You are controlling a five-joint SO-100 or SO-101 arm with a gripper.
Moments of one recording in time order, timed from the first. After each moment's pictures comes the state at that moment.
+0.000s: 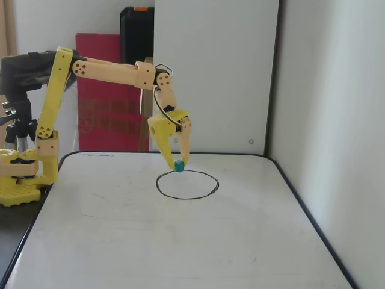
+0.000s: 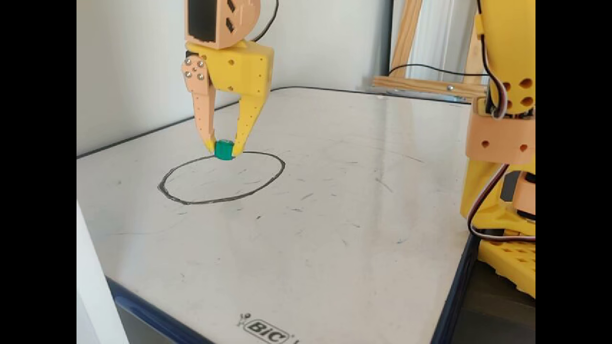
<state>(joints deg) -12.2 75.5 80.6 66.3 -20.4</state>
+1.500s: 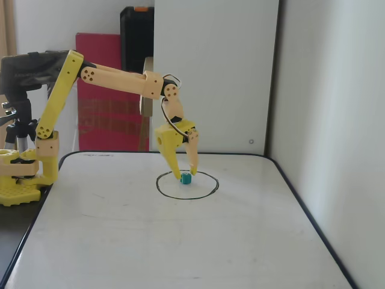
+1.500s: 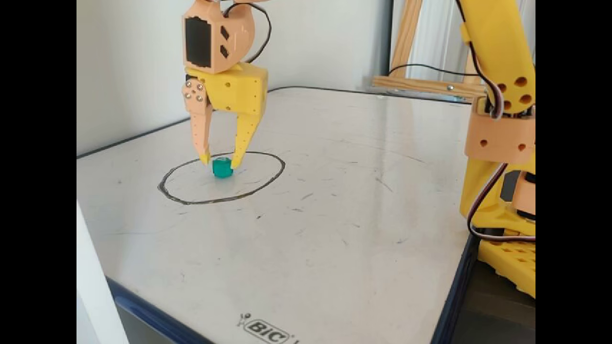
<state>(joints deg) -10.1 67.9 75.8 64.2 -22.3</state>
